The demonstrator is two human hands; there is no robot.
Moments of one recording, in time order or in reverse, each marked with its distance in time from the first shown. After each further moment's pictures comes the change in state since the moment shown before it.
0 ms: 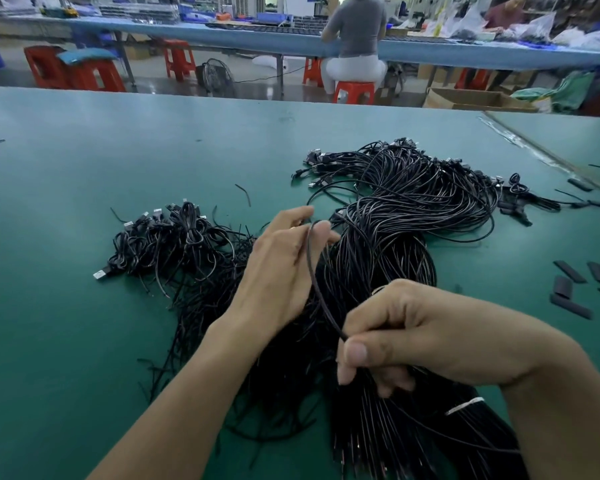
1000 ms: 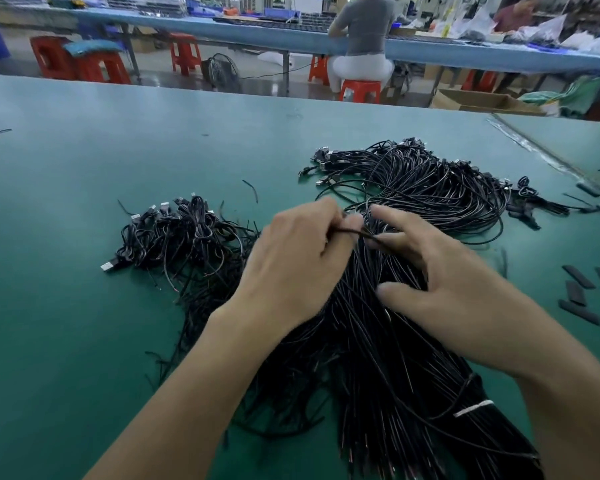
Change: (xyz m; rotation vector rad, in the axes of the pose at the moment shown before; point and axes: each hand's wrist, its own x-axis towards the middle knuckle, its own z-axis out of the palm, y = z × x) left_hand 0.002 0.033 -0.014 0.131 0.054 0.075; right_hand 0.003 -0.008 0.005 -0.539 0.694 0.217
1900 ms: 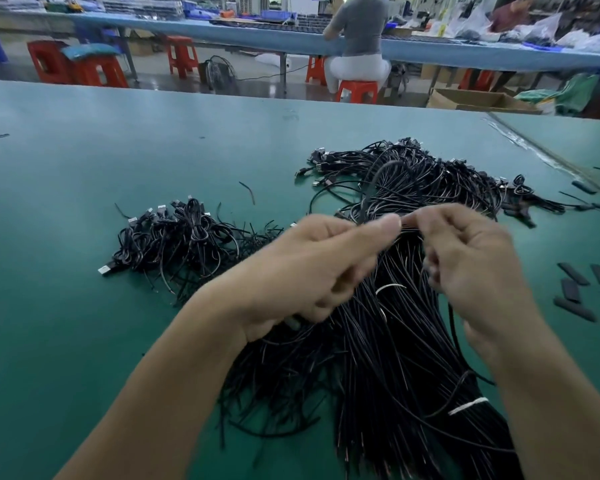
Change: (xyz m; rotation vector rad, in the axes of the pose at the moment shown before) left_hand 0.000 0.021 -0.028 -0.804 -0.674 -0.306; right_hand 0.017 0.023 0.007 0.575 0.518 0.084
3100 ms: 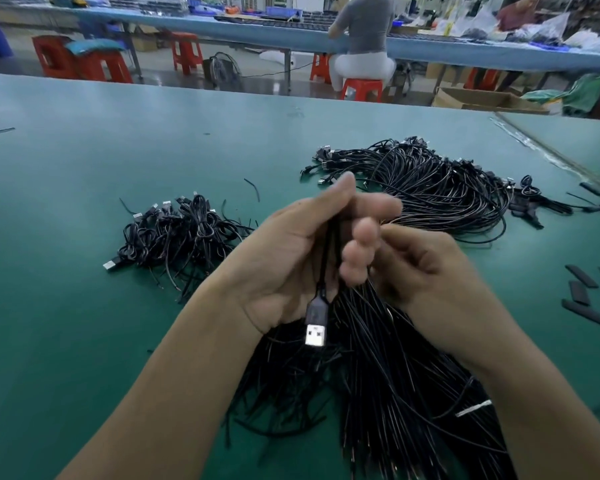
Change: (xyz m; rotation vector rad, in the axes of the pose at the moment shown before) left_hand 0.008 -0.007 -0.007 -0.792 -0.152 0.100; right_hand -0.014 -0.008 0.023 -0.104 -0.420 -0.199
